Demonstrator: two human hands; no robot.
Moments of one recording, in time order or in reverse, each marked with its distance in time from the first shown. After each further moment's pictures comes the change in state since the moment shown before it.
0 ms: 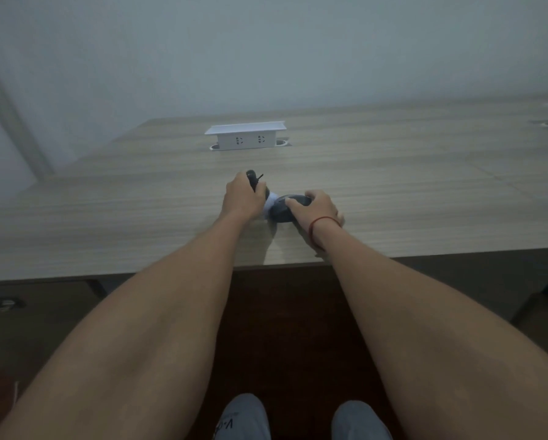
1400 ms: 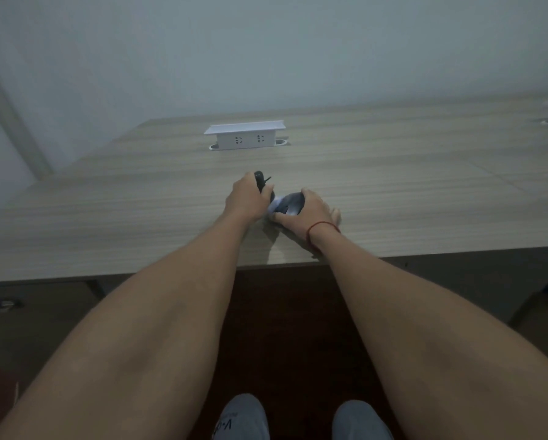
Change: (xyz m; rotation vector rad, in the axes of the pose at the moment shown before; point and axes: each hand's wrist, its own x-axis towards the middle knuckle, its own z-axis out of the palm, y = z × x) left_hand -0.006 0.006 0.001 0.067 -0.084 0.073; right_hand -0.002 0.004 0.010 -0.233 -0.045 -0.168
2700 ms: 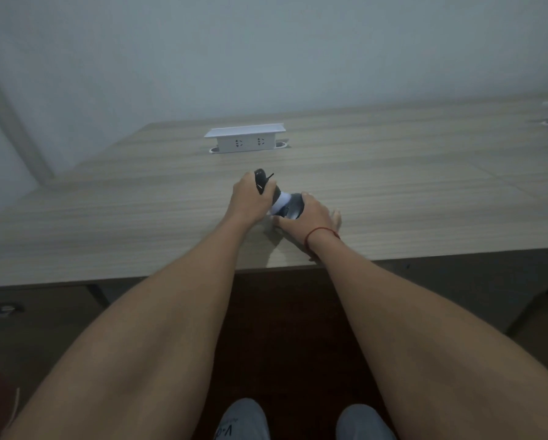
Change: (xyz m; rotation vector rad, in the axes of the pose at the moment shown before) left_hand 0.002 -0.001 0.002 -0.087 0.047 0.037; right_hand 0.002 0.006 0.012 0.015 0.066 -0.034
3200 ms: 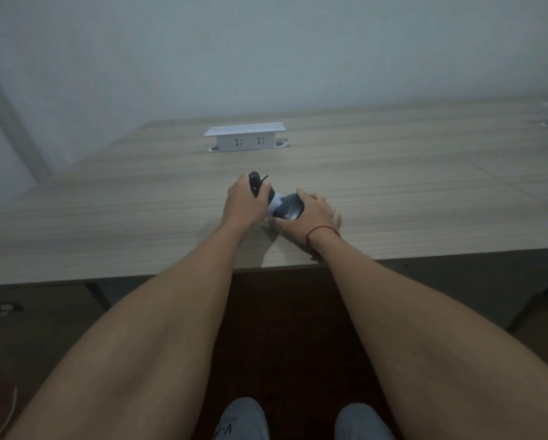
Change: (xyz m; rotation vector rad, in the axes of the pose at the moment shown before) left_hand -0.004 -0.012 0.002 -0.055 0.054 -0.006; right_hand -0.002 -0.001 -0.005 -0.038 -0.042 -0.022
